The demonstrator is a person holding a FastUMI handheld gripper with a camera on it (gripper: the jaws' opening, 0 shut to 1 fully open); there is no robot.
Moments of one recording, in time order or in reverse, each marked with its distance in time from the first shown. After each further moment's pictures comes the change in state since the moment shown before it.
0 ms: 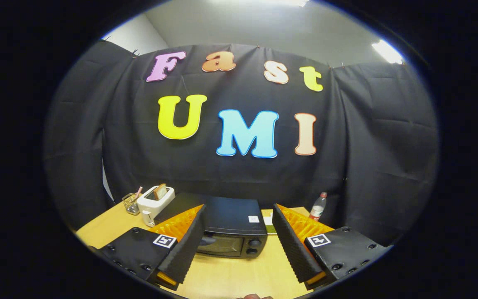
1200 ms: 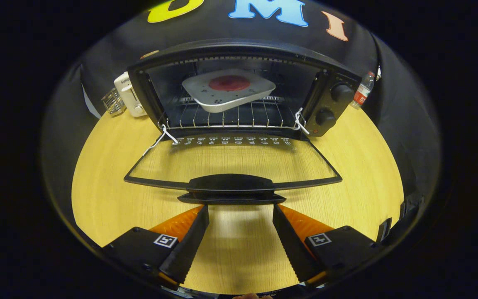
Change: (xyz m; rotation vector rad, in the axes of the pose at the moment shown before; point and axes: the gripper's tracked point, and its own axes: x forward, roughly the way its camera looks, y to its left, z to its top) arm 0.065 0.147 -0.287 0.058 0.876 0.058
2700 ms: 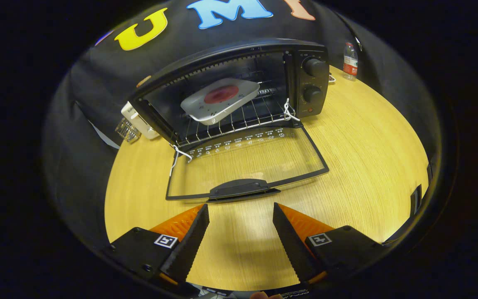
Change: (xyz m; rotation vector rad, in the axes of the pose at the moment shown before) arm -0.007 0.002 -0.012 0.190 0.003 0.161
